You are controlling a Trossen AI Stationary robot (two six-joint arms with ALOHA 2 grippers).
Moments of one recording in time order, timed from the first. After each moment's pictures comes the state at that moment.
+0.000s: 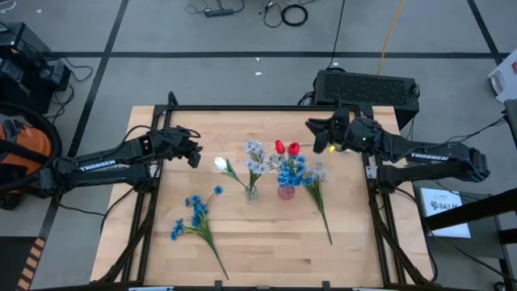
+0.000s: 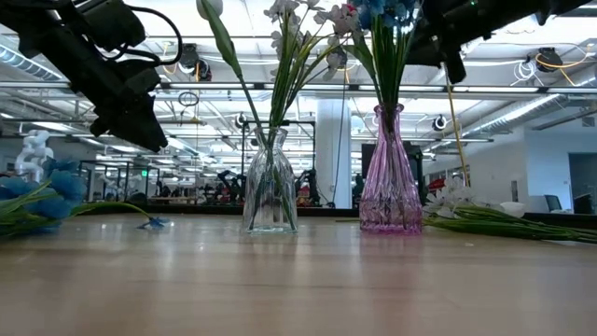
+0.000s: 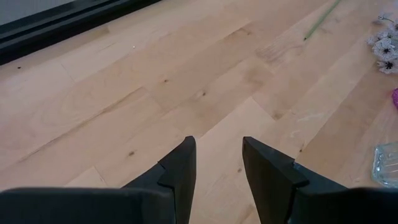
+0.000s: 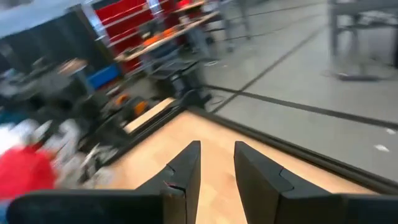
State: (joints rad) left arm 0.42 0.69 0.45 -0.48 -0.14 -0.41; right arm -0.22 0.88 0.70 0.01 0.36 0.48
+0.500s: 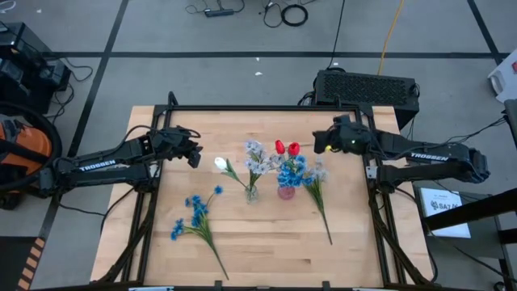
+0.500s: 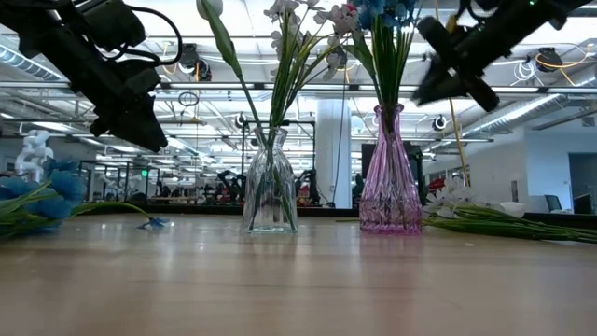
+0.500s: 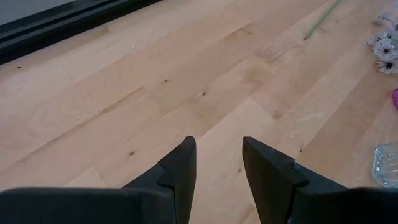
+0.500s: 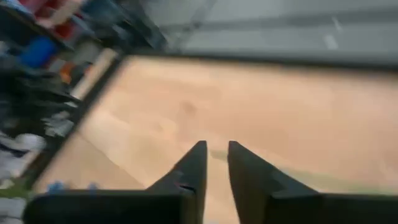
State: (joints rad) left arm 0.42 0.69 0.45 -0.48 -0.14 -0.41; right arm -0.24 0.88 0.70 -0.38 0.36 0.86
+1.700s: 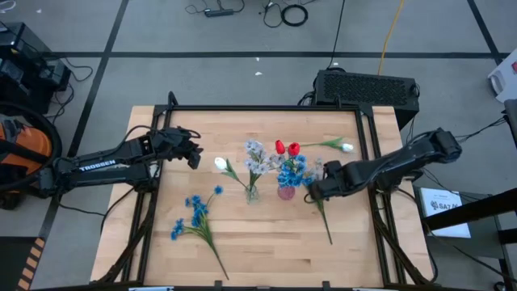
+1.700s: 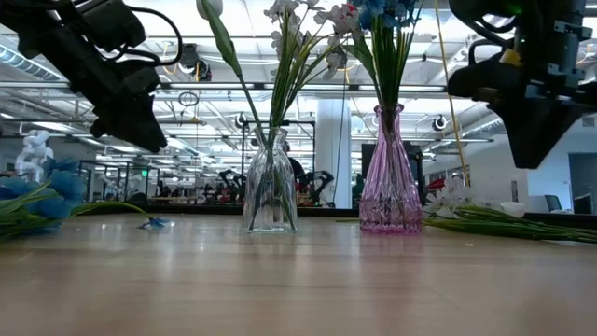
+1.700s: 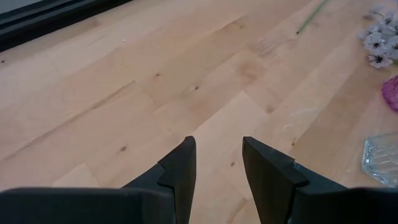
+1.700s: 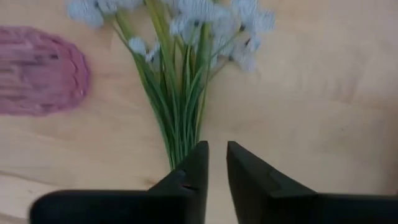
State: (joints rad) left arm 0.42 0.69 0.45 -0.49 -0.11 -0.41; right arm 0.29 1.34 0.88 -1.04 0.16 1.66
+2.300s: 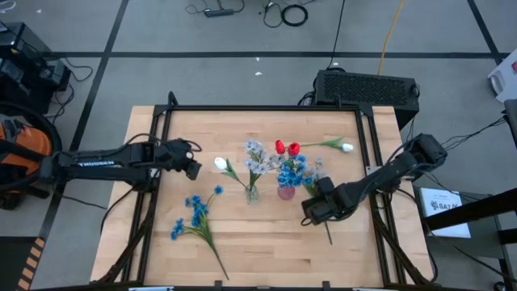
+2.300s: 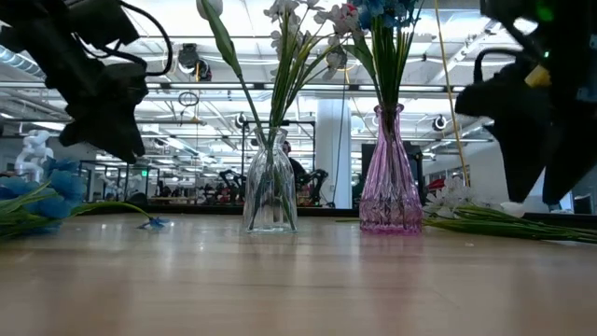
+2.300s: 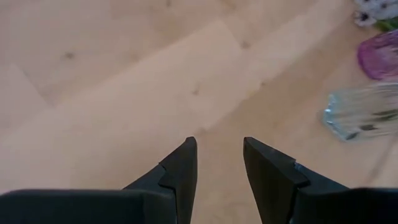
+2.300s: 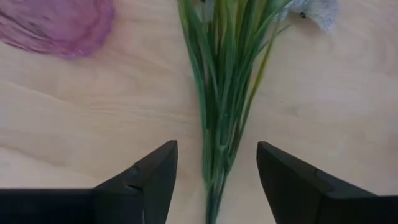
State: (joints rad) left arm 0.19 0.69 0.45 -0.64 -0.09 -0.78; right arm 0.46 1.55 0.88 -0.87 0.24 1.70
